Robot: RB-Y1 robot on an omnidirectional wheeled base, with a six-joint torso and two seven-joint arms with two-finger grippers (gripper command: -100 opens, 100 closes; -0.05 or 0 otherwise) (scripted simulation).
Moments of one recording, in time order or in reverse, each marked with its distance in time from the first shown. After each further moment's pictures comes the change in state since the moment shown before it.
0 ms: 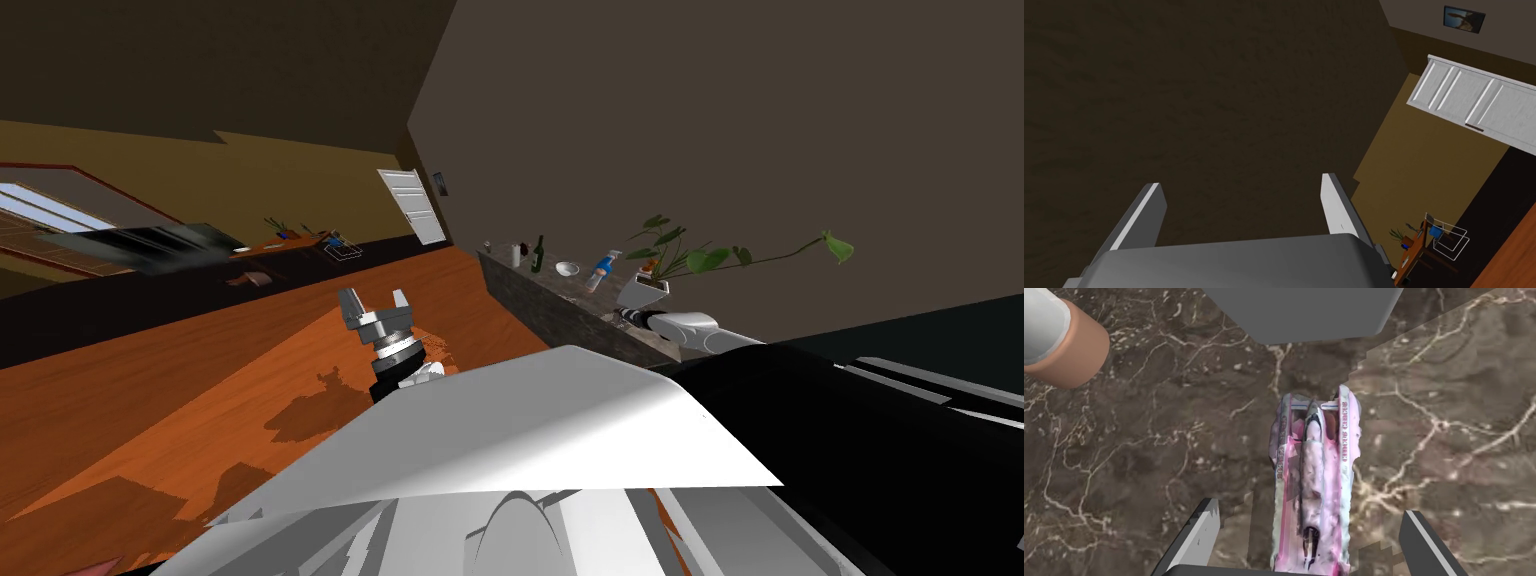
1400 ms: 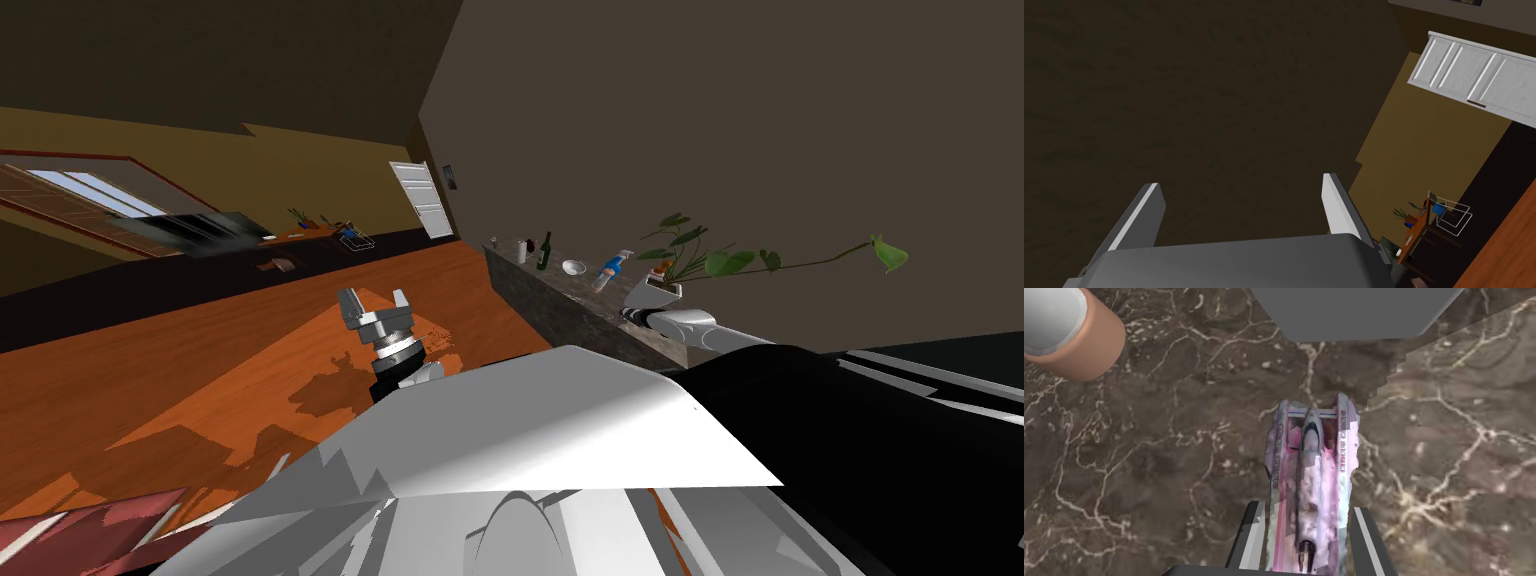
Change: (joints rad) left arm -0.001 0.000 0.000 0.000 0.000 0.000 0.000; right arm -0.036 -0.018 0.035 0.021 0.032 -0.020 -0.076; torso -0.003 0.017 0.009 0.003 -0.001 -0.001
